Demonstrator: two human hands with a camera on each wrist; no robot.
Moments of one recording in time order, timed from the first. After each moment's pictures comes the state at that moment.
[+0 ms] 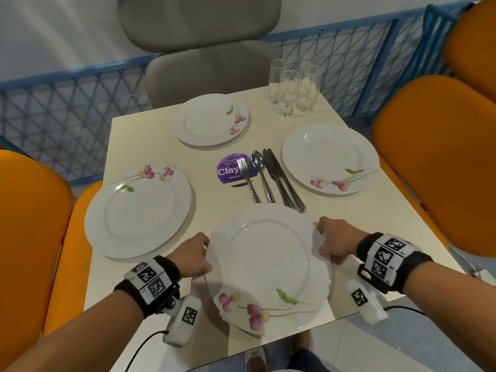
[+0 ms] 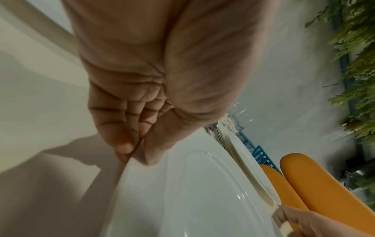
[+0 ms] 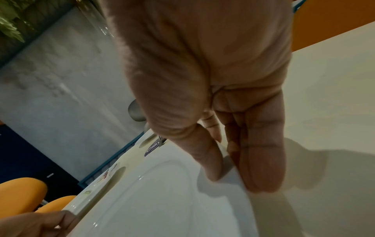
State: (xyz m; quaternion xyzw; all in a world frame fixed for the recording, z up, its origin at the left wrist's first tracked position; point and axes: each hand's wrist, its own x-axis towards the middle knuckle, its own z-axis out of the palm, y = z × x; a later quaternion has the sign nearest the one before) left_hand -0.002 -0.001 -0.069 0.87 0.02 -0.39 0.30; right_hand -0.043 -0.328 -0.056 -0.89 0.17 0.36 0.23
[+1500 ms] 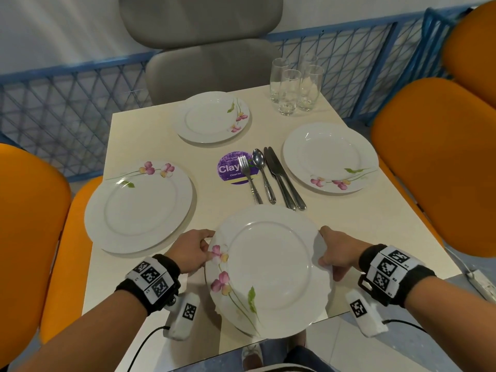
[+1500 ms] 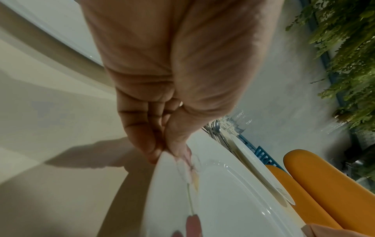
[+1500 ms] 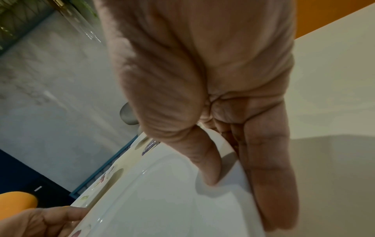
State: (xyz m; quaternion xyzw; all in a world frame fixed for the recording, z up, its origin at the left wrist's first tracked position) left_hand 0.001 0.006 -0.085 0.90 -0.07 -0.30 0.32; right_hand -0.064 -0.325 -0.067 -0.85 0.20 0.39 0.30
